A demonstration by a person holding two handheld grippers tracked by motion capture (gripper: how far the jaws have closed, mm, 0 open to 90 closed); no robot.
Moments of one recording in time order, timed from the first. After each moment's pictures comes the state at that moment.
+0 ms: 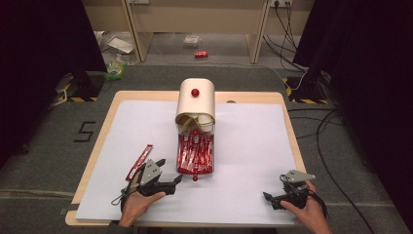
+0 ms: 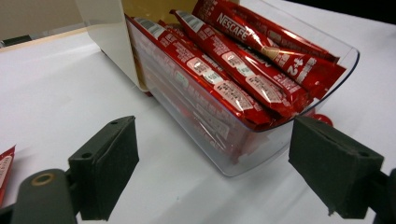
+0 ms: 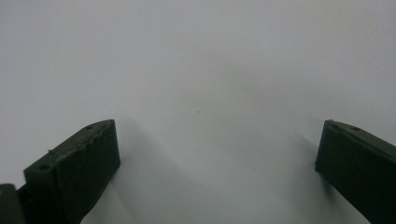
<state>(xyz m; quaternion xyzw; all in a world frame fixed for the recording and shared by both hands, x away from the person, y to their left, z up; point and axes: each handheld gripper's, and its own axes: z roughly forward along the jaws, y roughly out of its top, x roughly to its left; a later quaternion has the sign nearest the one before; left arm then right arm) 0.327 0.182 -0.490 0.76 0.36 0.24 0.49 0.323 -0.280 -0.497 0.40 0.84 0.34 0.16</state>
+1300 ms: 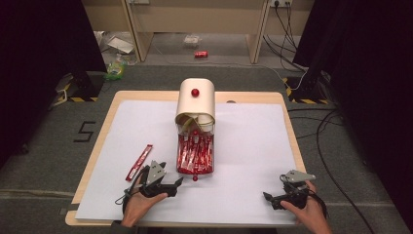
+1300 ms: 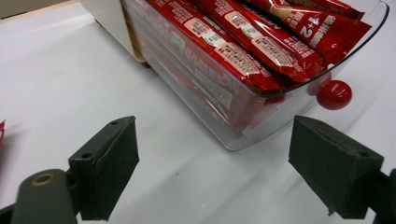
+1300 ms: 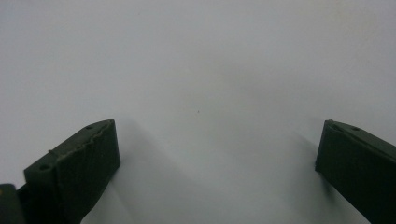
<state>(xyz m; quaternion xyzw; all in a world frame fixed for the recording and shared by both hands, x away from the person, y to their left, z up) 0.327 0.177 -0.497 0.78 0.37 0.23 0.44 0.323 -0.280 -0.497 0.40 0.84 0.34 0.16</state>
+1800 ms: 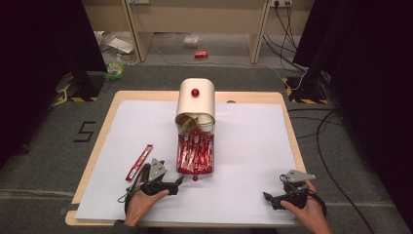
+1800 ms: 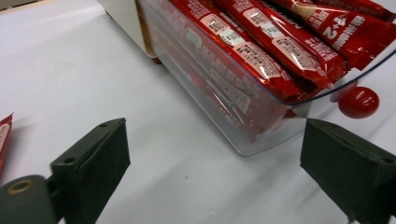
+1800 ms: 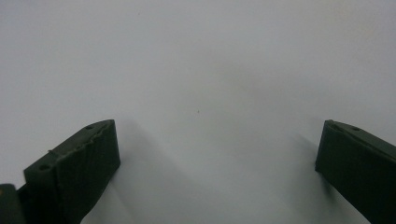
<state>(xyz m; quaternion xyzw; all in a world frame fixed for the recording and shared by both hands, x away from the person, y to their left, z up) 0.335 0.174 -0.497 0.77 0.40 0.23 0.43 0.323 -0.280 -0.497 0.40 0.84 0.34 0.16</state>
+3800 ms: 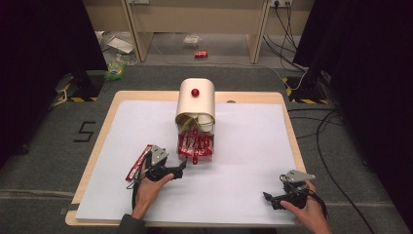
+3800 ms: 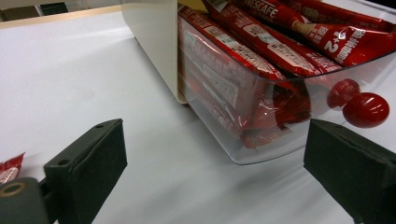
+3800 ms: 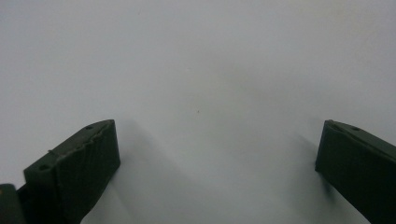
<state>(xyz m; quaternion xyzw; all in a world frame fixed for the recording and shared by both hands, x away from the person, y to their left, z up) 0.373 0.165 -0.489 0.73 0.45 0.25 0.45 0.323 -0.280 -0.497 0.40 0.84 0.34 0.16</state>
